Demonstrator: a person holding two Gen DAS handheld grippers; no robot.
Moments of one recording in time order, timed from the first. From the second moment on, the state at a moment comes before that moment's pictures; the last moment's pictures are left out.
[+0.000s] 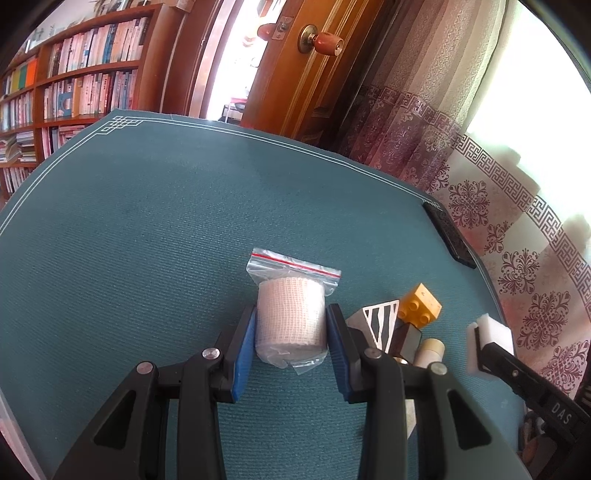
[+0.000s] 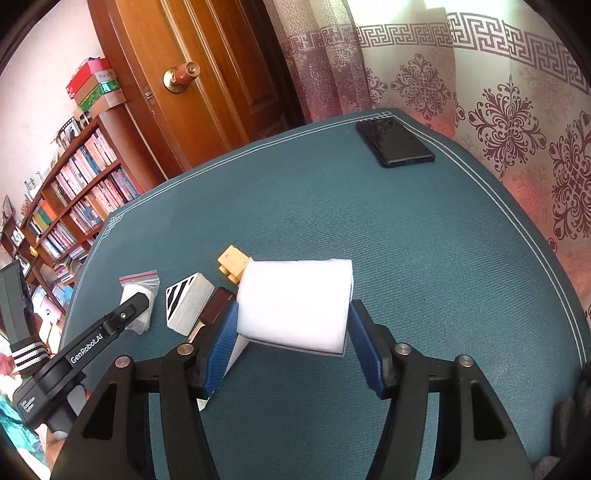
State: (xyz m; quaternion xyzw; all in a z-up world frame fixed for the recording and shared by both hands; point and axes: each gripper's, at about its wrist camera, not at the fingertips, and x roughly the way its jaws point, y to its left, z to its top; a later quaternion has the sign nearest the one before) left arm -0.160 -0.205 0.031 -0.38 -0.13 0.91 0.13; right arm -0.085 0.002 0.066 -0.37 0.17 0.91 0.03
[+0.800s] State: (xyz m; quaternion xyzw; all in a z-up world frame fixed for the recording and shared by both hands) left arm -0.153 -0.212 0.047 -0.35 -0.15 0.91 0.14; right arm -0.039 -0.052 0.074 -0.39 0.14 0.91 -0.01
